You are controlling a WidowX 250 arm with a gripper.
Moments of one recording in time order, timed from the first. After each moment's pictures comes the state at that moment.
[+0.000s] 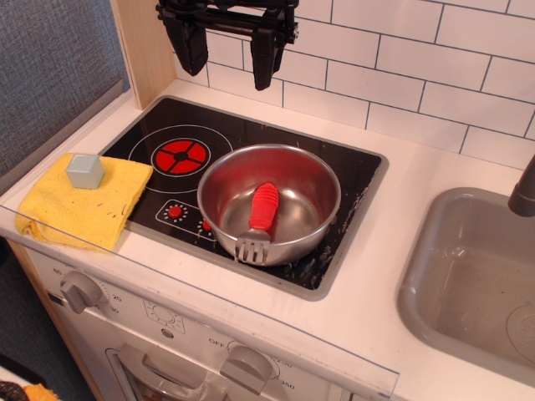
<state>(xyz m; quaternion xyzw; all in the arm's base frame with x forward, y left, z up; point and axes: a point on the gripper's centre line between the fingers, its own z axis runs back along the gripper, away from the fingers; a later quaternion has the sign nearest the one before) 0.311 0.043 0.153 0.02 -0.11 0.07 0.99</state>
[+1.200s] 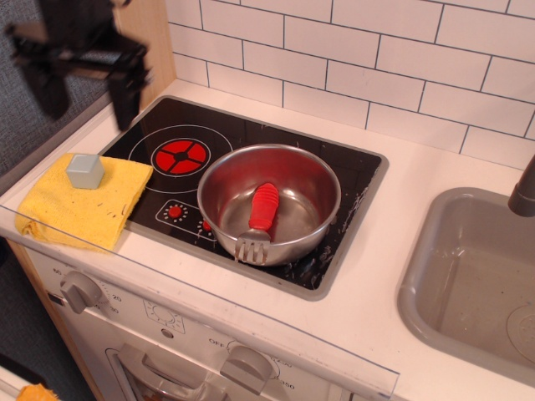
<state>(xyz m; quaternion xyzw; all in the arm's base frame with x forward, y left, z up) 0.241 0.140 0.119 0.06 -0.05 0.15 0.99</state>
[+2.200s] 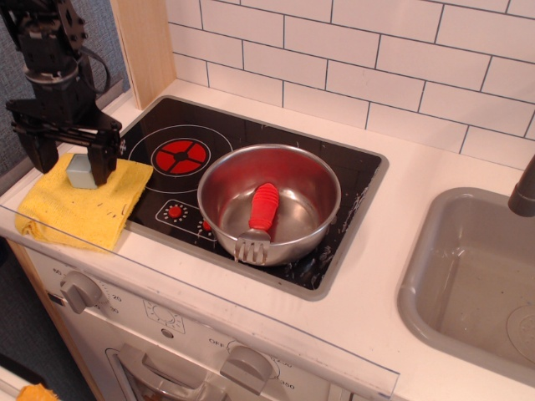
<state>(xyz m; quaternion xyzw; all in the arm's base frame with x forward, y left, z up) 0.258 0.193 0.032 0.07 -0.03 0.14 0.99</state>
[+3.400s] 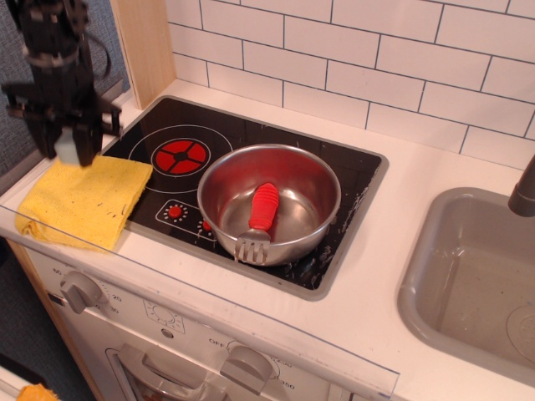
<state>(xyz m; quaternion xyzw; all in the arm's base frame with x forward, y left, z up) 0.265 0.192 0.063 0.10 -0.04 0.15 0.98</state>
